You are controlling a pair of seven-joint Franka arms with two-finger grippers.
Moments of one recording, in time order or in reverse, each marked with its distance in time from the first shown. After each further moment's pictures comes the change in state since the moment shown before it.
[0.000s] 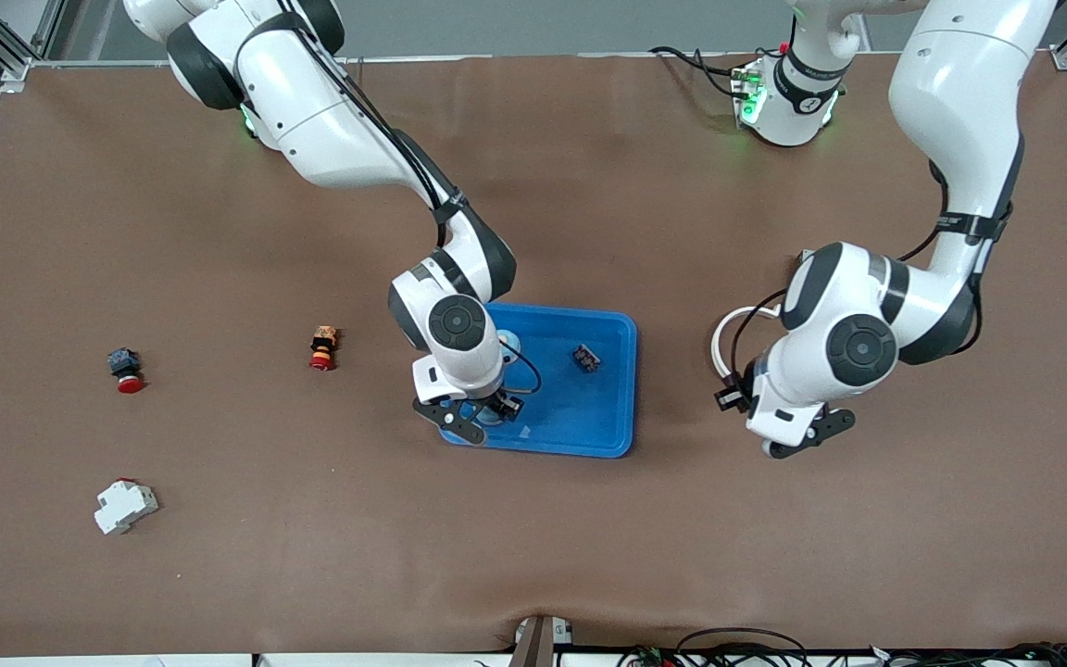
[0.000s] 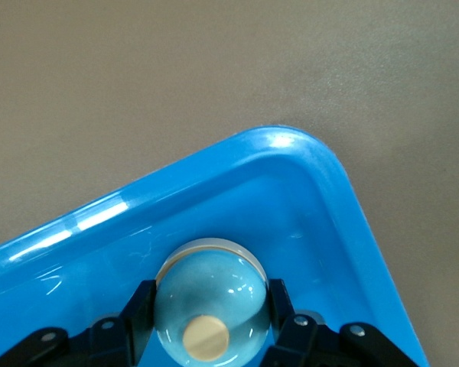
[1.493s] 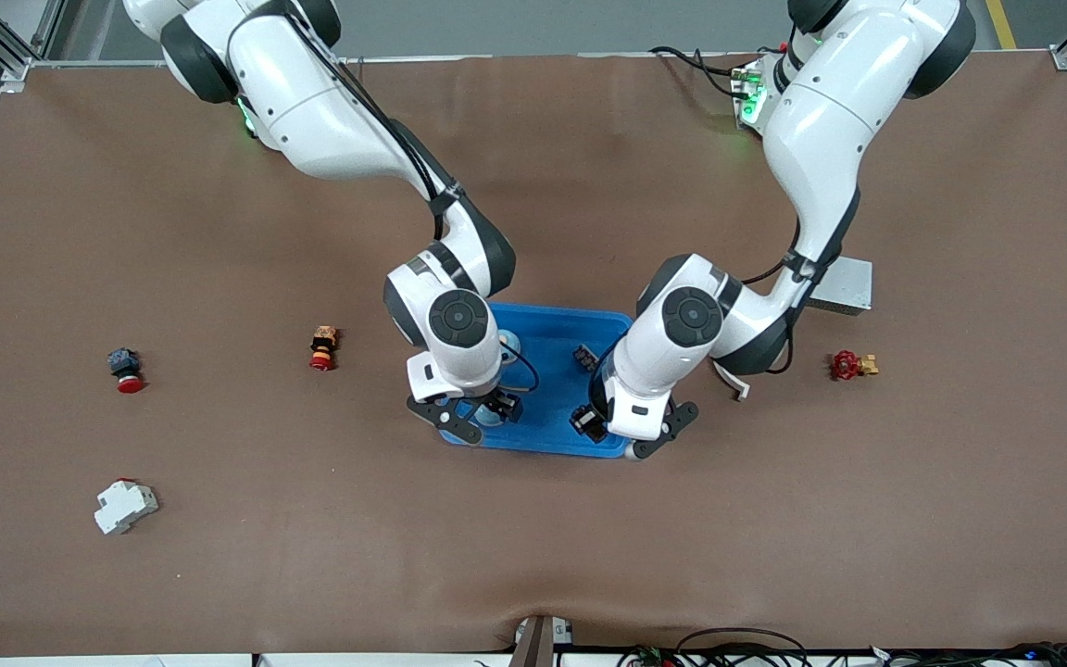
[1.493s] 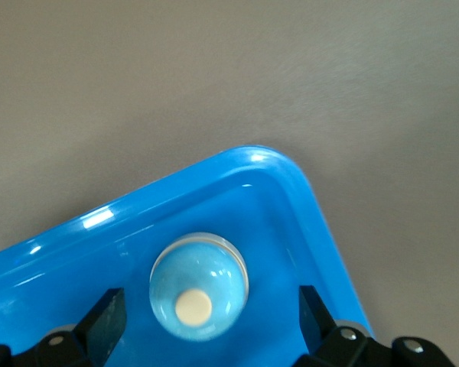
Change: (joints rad) left arm -0.259 0.214 0.003 0.133 -0.001 0.433 -0.427; right arm 0.000 -0.054 -0.004 0.032 -0.031 -0.139 -0.002
